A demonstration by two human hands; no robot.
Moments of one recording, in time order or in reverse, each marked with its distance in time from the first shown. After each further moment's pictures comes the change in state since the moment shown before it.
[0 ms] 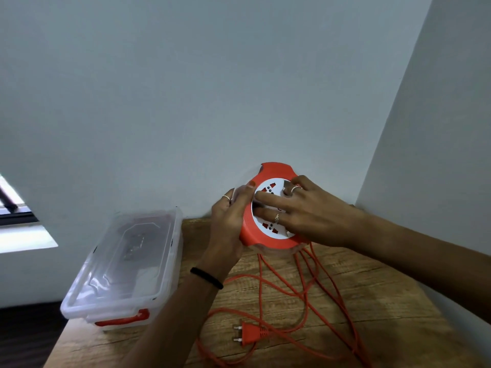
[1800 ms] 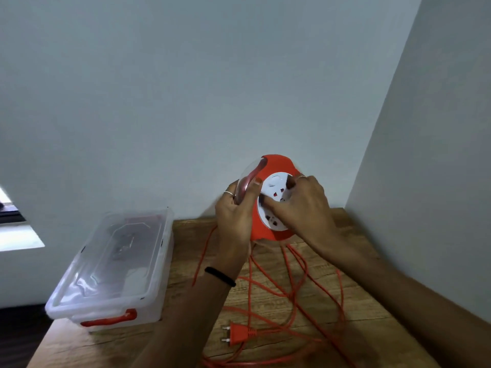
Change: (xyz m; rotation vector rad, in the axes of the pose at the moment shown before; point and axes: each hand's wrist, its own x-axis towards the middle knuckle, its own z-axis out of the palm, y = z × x) left_hand -0.004 -0.004 0.034 0.039 0.088 0.203; right_hand 0.016 -0.024 -0.003 0.810 0.184 1.252
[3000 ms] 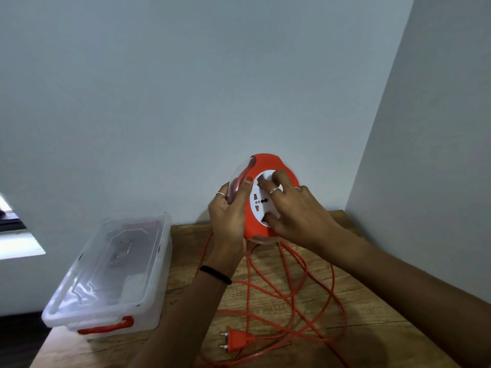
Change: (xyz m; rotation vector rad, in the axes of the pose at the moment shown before) left_hand 0.011 -0.001 0.004 -0.024 0.084 -0.049; right_hand 0.013 0.021 -0.001 -0.417 -0.070 -0.677
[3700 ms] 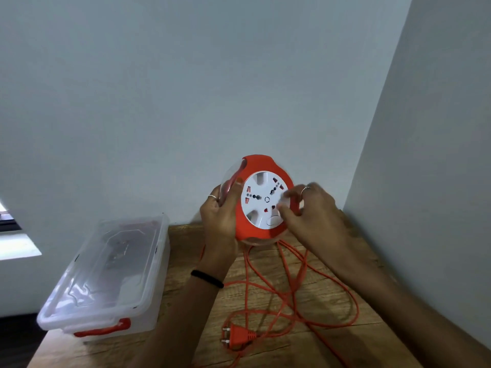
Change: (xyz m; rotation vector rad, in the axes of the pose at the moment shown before) left_hand 0.002 -0.002 -0.009 -0.025 0.008 -0.018; right_hand -0.022 -0.009 -0.024 0.459 0.042 0.589
